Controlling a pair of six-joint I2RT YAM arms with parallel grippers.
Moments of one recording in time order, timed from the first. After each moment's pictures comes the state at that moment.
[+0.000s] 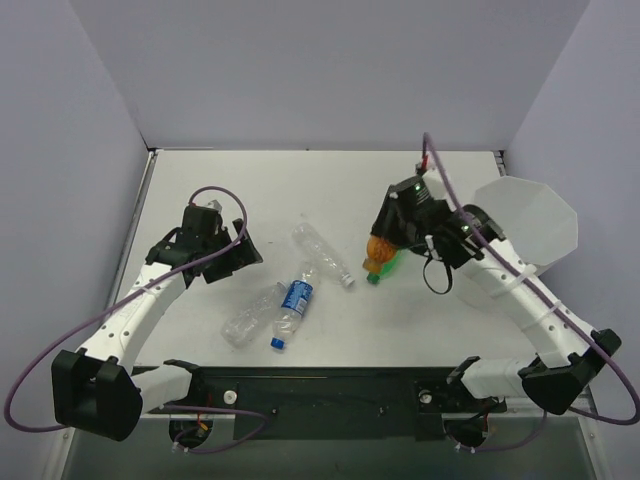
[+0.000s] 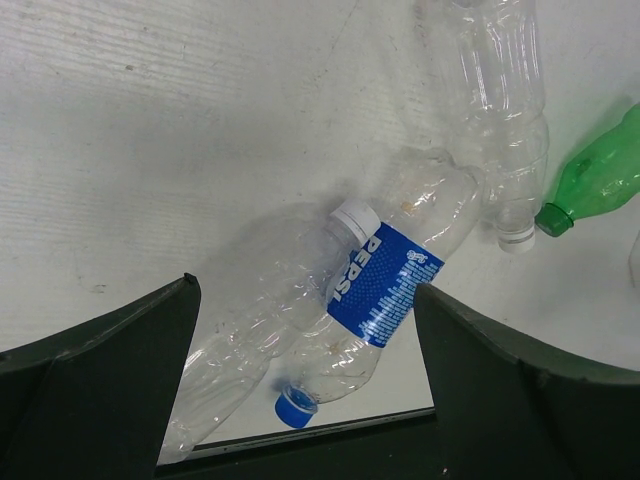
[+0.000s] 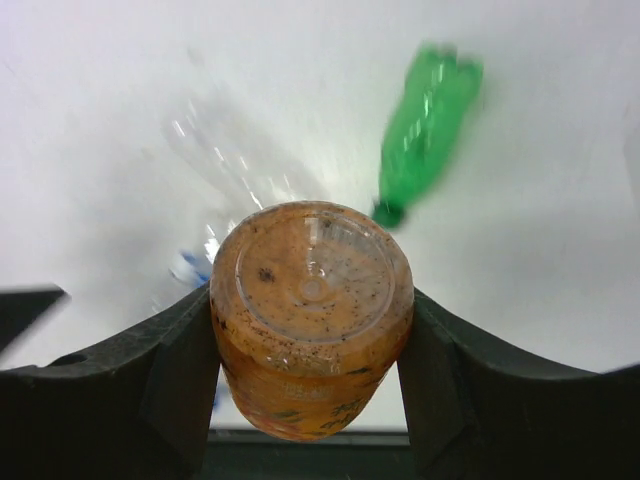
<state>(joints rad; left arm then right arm) -0.27 1.17 0.93 -0.66 0.09 -0.66 0.72 1.27 1.33 -1.00 0.36 0.85</state>
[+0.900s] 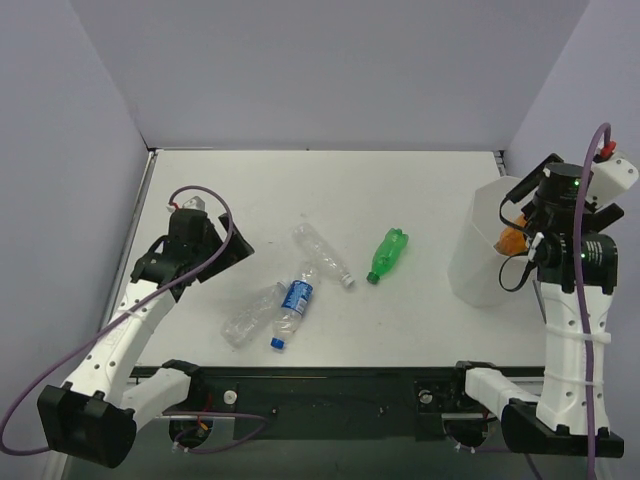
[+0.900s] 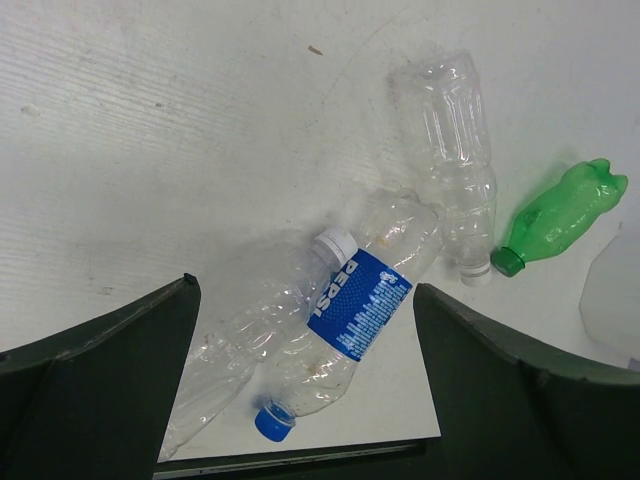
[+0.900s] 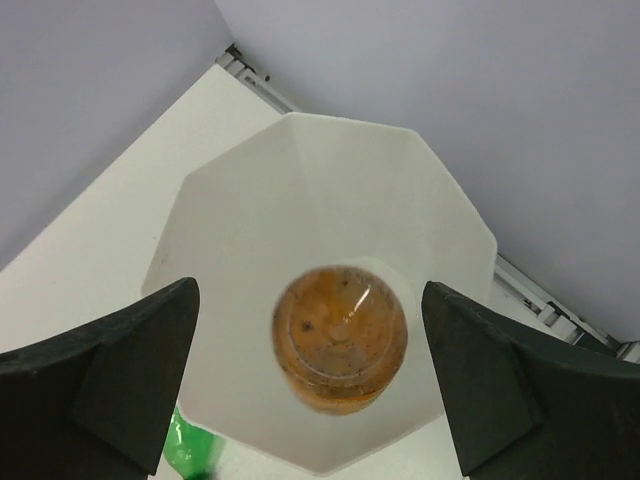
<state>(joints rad) -0.28 1.04 0.93 -0.67 0.00 -0.74 -0.04 1.04 1.55 -0.98 0.62 0.50</state>
